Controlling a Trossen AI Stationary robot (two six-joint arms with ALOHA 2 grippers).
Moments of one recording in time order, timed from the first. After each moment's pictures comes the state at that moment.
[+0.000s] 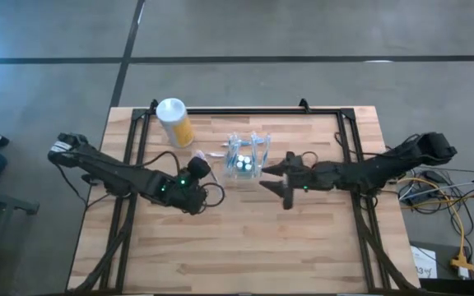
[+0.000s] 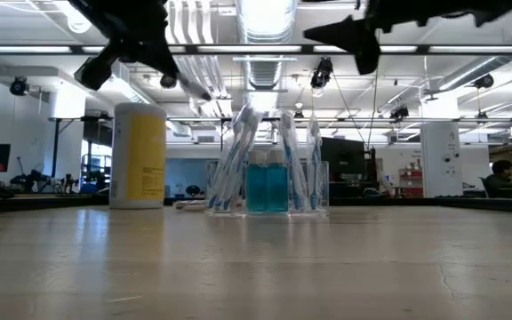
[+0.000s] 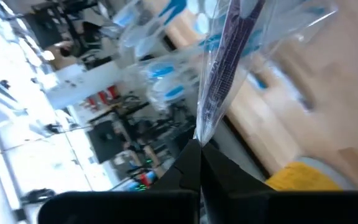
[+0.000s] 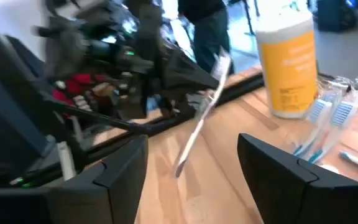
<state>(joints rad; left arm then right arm) -0.35 1.34 1.00 -0.66 -1.06 0.90 0.20 1.24 0.63 0.52 0.33 0.45</state>
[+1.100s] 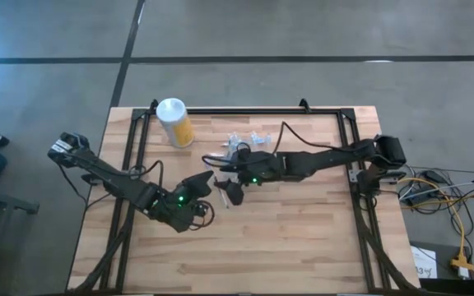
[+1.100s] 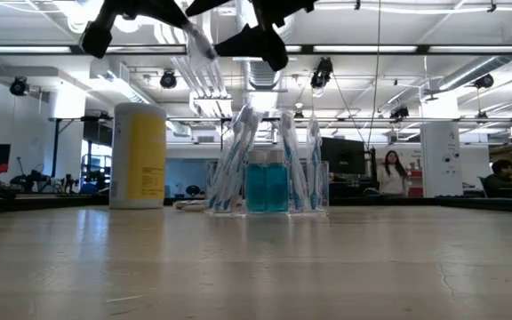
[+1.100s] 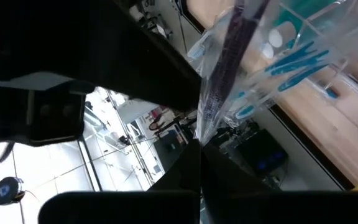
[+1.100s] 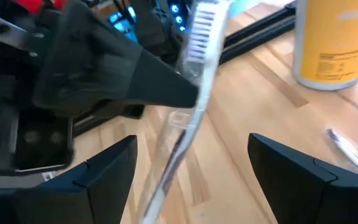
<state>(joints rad) -0.51 1.34 0.99 -0.35 -1.23 1.29 0.08 1.75 1.37 -0.04 0.14 0.52</state>
